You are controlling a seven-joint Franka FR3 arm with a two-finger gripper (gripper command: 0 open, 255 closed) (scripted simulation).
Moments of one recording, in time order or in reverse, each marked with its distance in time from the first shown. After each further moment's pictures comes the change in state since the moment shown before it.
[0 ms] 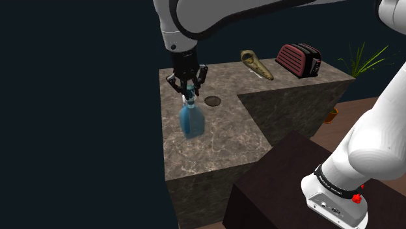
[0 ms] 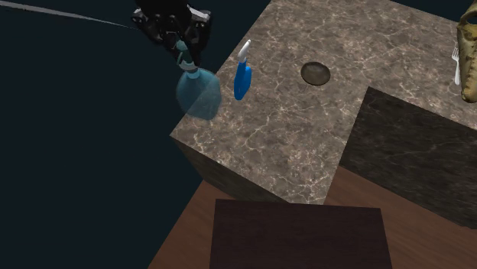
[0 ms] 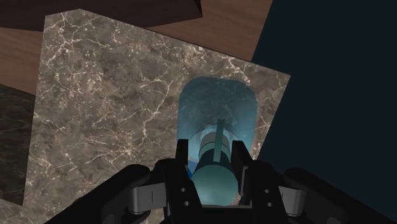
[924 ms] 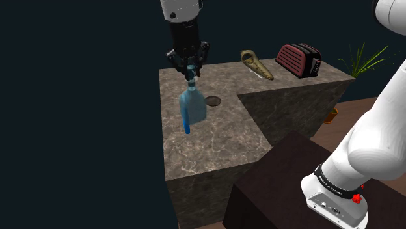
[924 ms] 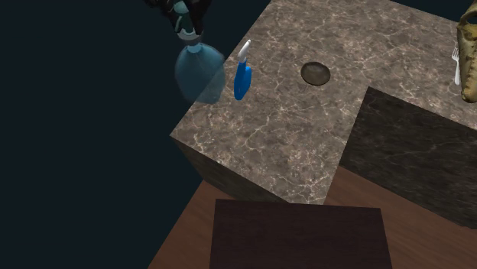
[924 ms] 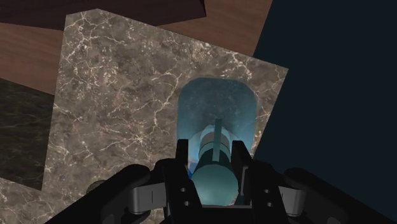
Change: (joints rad) arm -0.009 0.014 -0.009 0.184 -0.007 -0.169 -0.035
